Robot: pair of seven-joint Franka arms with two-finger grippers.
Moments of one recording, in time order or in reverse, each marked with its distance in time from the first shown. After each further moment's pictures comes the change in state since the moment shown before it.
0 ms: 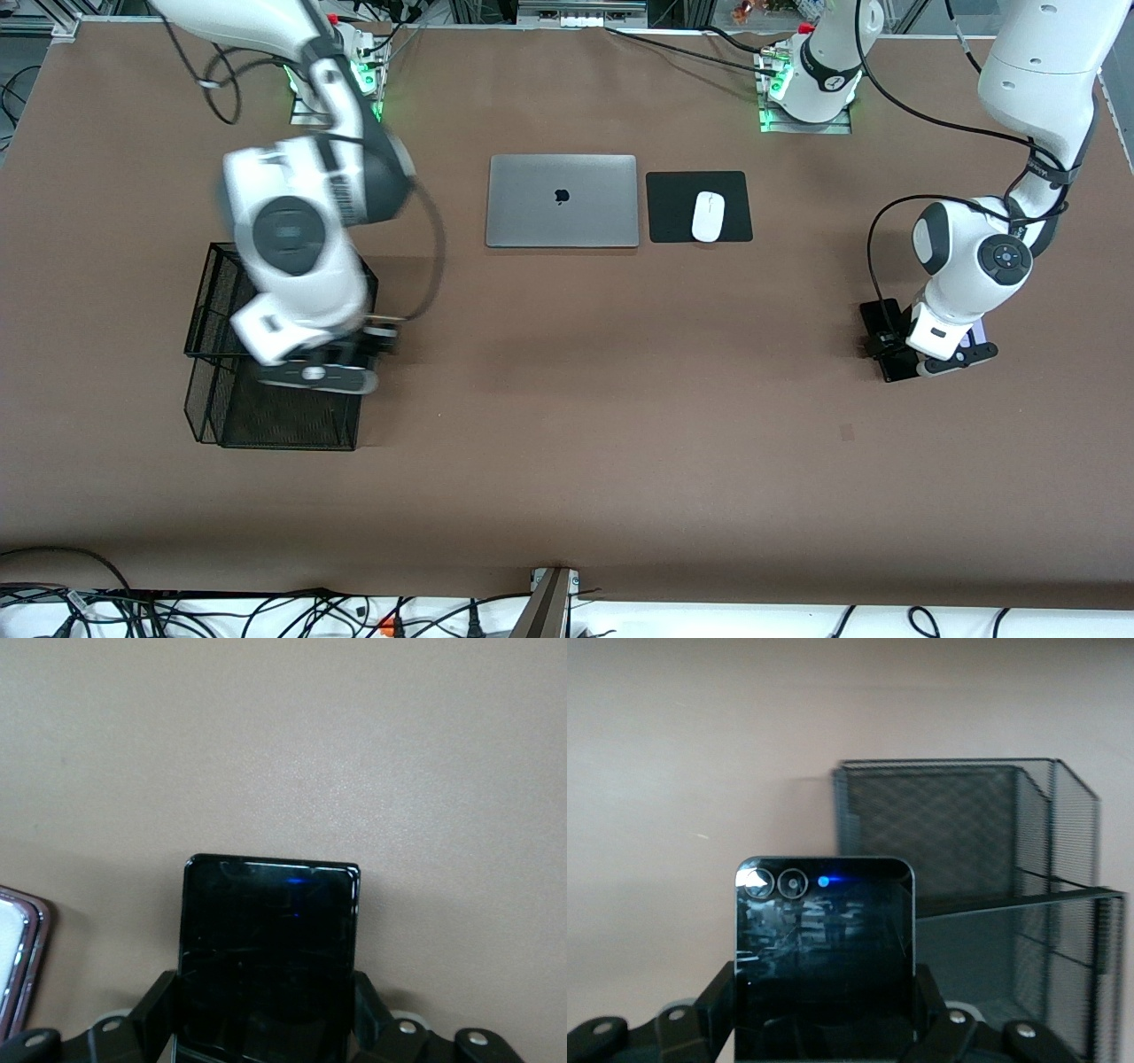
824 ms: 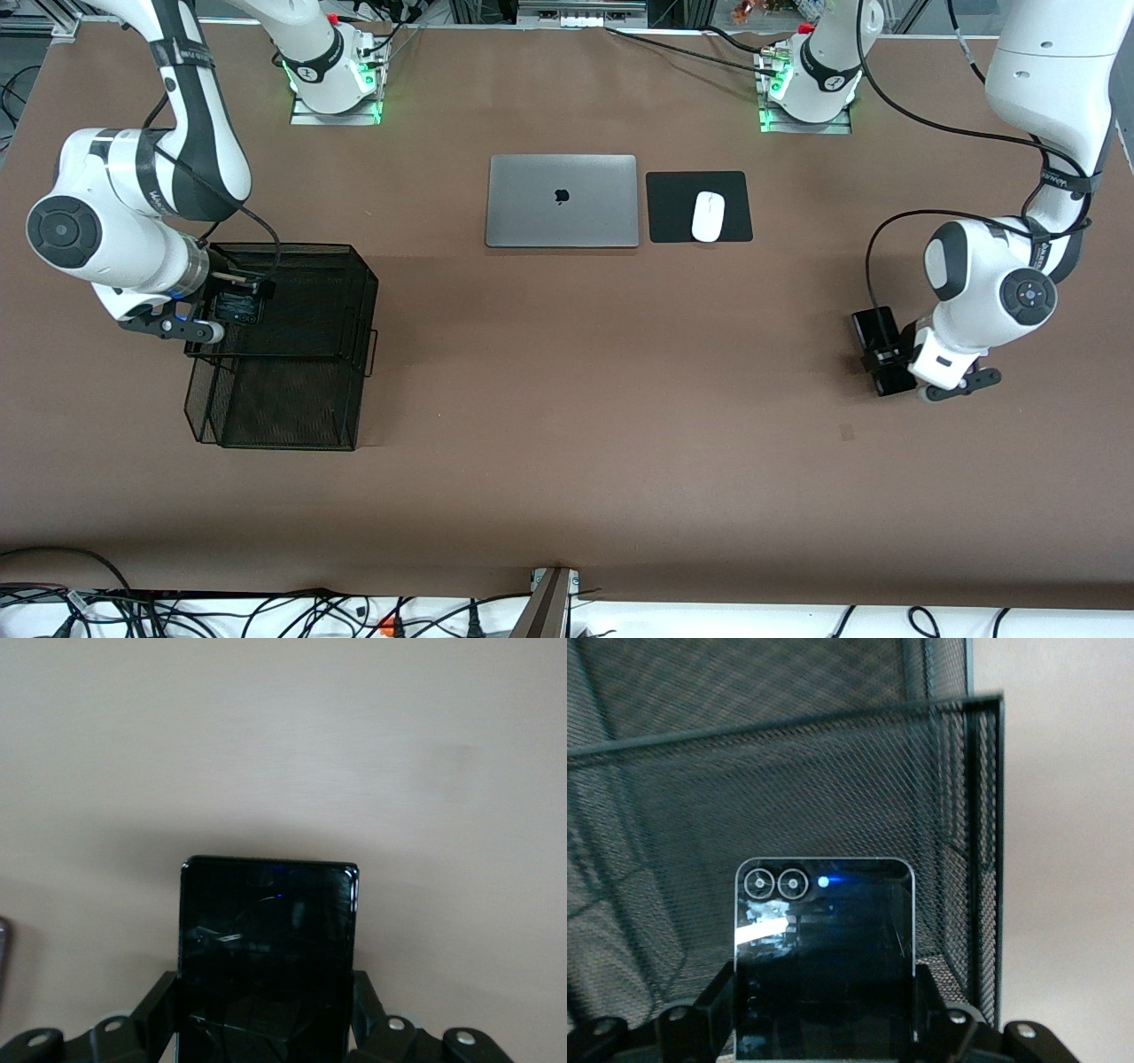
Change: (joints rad) left arm -0.001 0.007 -0.104 0.235 -0.063 -0.335 -0.008; right arm -0.051 -0.242 -0.243 -0.592 0.143 0.193 -0.241
